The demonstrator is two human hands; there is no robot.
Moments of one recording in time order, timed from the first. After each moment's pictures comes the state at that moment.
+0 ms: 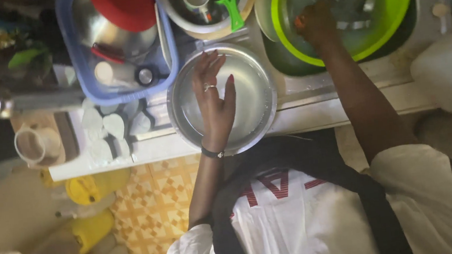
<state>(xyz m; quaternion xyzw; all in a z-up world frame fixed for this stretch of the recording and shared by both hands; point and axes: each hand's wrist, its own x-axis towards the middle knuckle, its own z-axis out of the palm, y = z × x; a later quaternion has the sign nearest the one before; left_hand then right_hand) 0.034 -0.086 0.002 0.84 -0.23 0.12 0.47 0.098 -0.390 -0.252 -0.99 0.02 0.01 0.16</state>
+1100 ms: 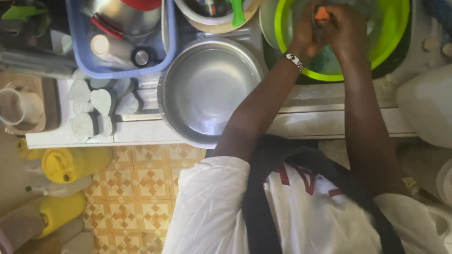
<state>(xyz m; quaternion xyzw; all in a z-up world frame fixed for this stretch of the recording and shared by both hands) 0.112 -0.340 -0.211 0.26 0.09 -0.31 0.91 0.050 -0.402 -0.116 -0.92 -0.01 -0.16 0.35</state>
